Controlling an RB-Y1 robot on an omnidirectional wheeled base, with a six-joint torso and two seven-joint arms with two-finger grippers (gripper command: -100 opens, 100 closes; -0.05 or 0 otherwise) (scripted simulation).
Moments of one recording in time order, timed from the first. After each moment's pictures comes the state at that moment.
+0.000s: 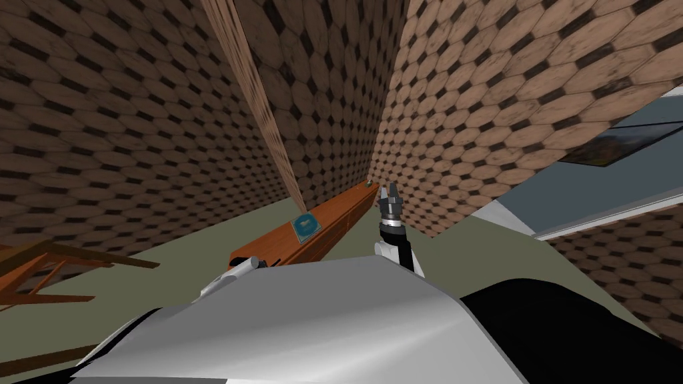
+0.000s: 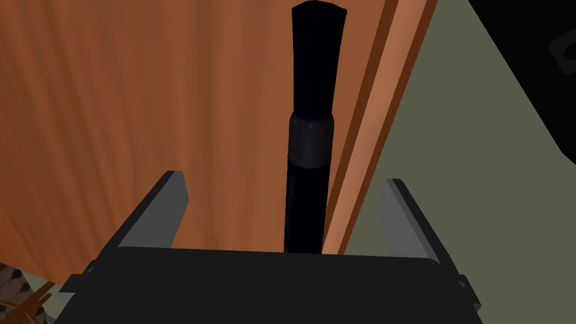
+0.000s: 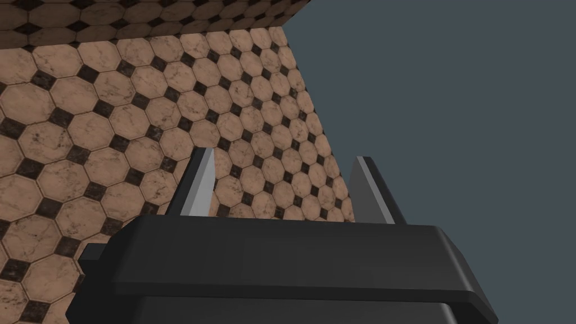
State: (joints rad) left arm -0.14 0.53 0.02 -0.50 0.76 0.58 0.16; right arm 0.48 -0.02 0.05 -2.32 -0.04 -0.49 0.10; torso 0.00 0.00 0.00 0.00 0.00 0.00
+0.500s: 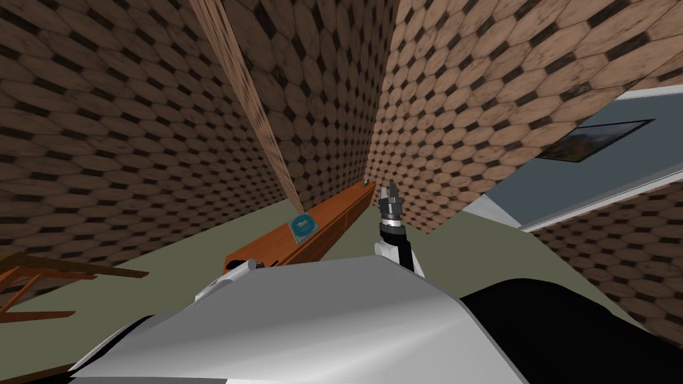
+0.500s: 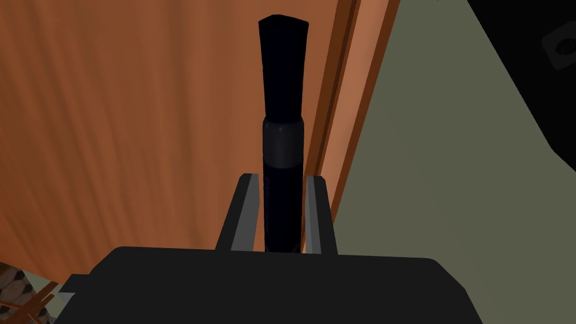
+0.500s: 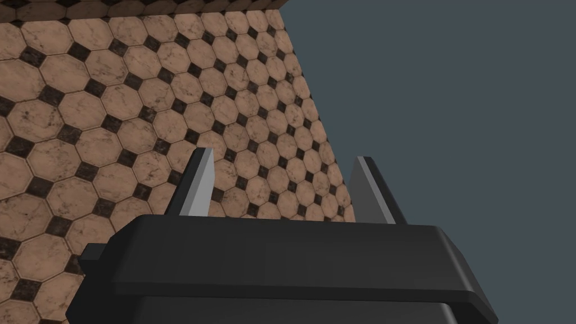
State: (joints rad) left arm -0.11 0.54 0.02 -0.53 0.78 0.59 0.18; right arm 0.48 -0.02 0.05 -2.32 -0.04 -0.49 0.10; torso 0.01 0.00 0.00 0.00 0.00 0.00
